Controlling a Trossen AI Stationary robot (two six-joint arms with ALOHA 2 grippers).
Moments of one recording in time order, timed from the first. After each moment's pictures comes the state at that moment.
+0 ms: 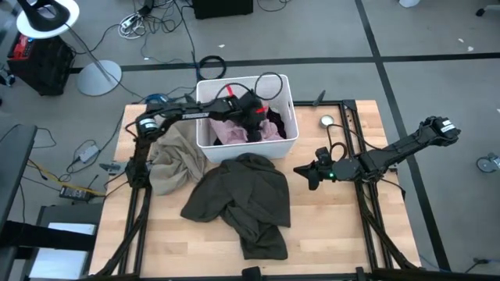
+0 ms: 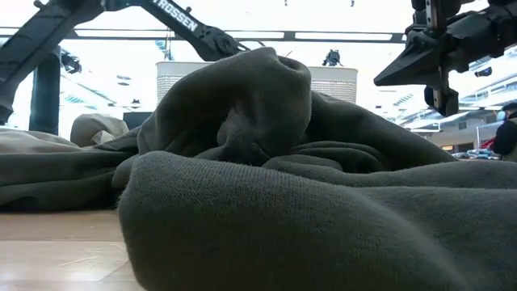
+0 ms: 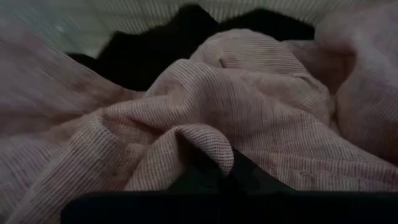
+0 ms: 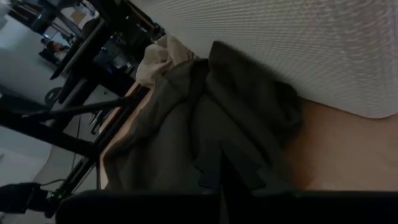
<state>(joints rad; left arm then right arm) 0.45 2.05 1.59 -0.46 0.16 0.21 0.34 0.86 0.38 0.07 0.53 1.02</state>
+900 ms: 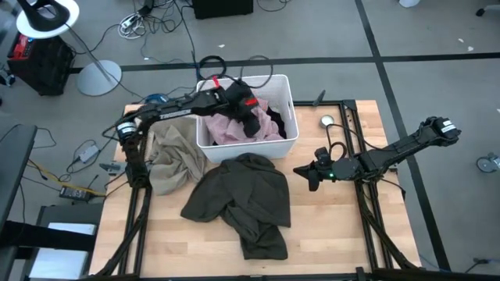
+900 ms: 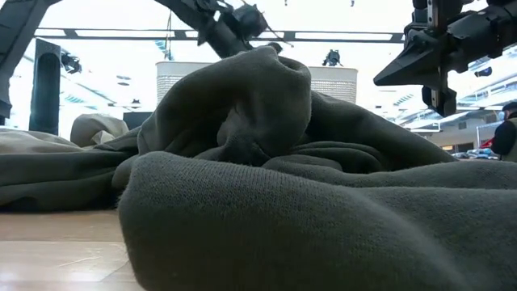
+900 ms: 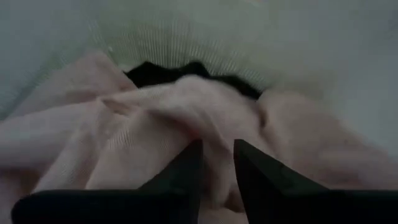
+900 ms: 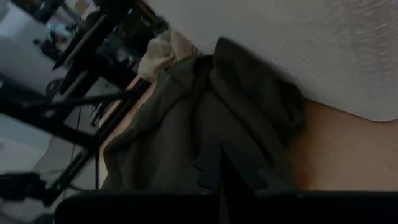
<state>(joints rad) 0.43 1.82 1.58 -0.55 0.14 -0.11 0.34 0.86 0.38 0.08 0.50 0.97</state>
